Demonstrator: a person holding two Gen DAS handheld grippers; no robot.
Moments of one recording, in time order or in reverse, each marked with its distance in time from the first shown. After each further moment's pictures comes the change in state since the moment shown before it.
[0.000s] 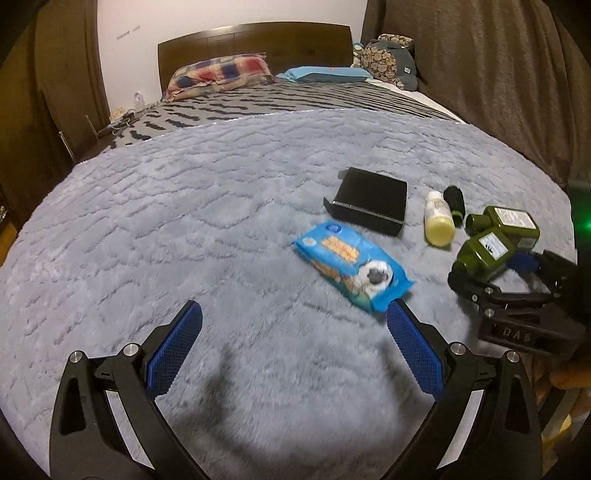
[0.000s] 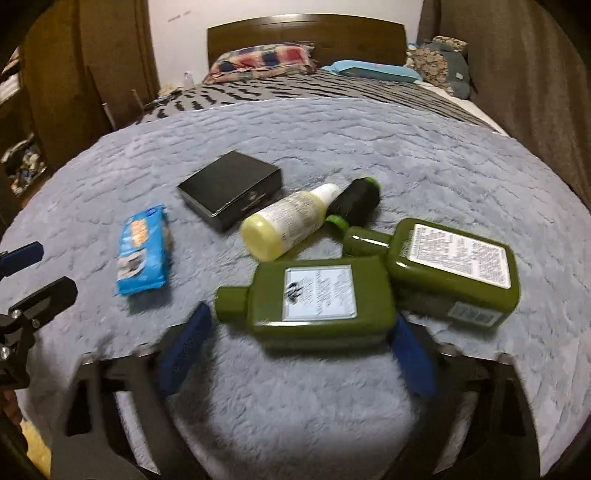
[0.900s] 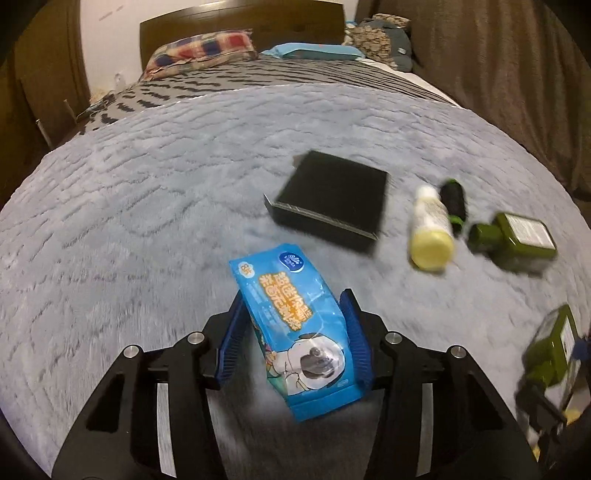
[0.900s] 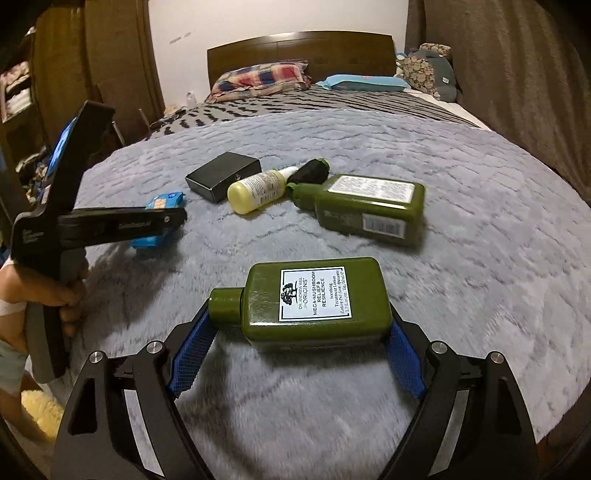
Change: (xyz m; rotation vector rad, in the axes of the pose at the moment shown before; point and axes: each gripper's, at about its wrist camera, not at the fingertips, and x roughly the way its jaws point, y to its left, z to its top) left arm 0.051 -0.042 0.014 0.000 0.093 -0.053; right arm -0.061 -0.034 -0.062 0.038 -0.073 0.050
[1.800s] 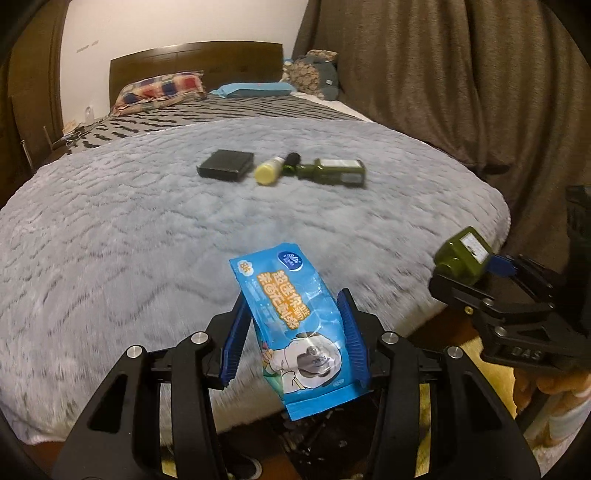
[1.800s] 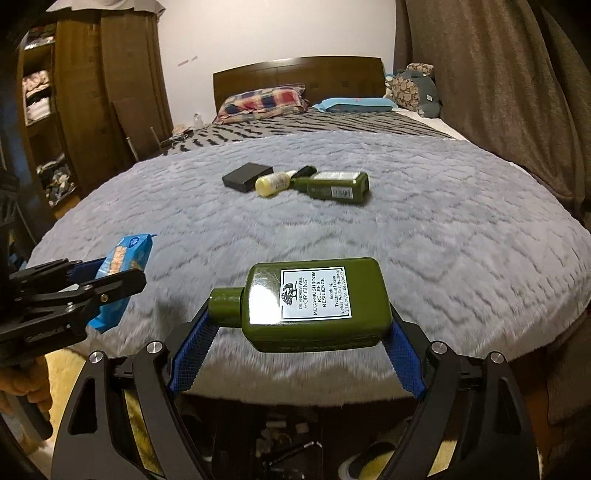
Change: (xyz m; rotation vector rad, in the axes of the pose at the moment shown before) left arm -0.178 -0.065 -0.152 0.083 -0.149 -0.189; right arm -0.125 -0.001 -0.081 0.007 -0.077 0.003
